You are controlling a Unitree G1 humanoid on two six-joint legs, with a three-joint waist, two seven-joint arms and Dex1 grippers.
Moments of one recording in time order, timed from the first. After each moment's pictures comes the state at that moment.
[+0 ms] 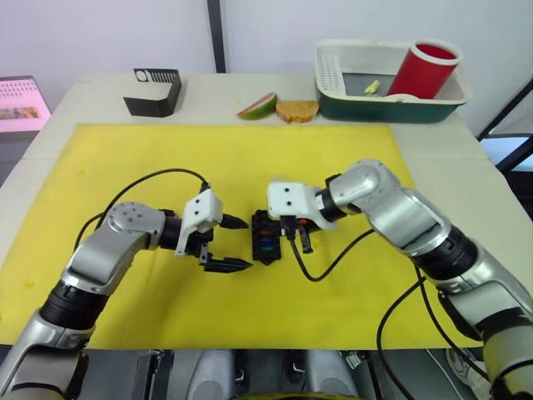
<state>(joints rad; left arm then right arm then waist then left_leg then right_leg) -0.42 0.73 -0.20 -0.21 -0.42 0.51 -1.22 -0.92 -0.65 0.60 -0.25 0.08 0.83 1.21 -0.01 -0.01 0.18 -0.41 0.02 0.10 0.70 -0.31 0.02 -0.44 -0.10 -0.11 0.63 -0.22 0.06</state>
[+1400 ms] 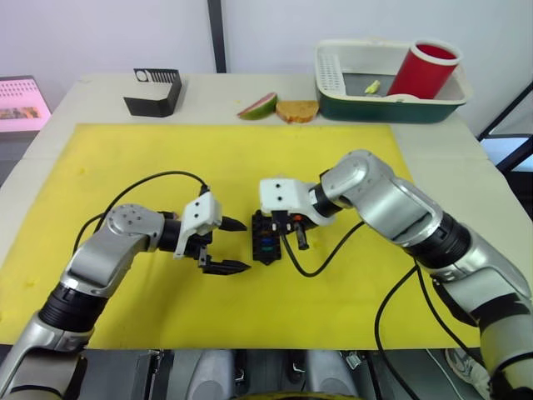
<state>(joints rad) -0.41 0.74 -0.20 -0.21 -0.40 0.51 -1.22 -1.01 -0.63 0.66 -0.23 0.06 0.94 1.25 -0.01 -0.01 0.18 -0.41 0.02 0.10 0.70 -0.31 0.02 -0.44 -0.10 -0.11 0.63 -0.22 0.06</state>
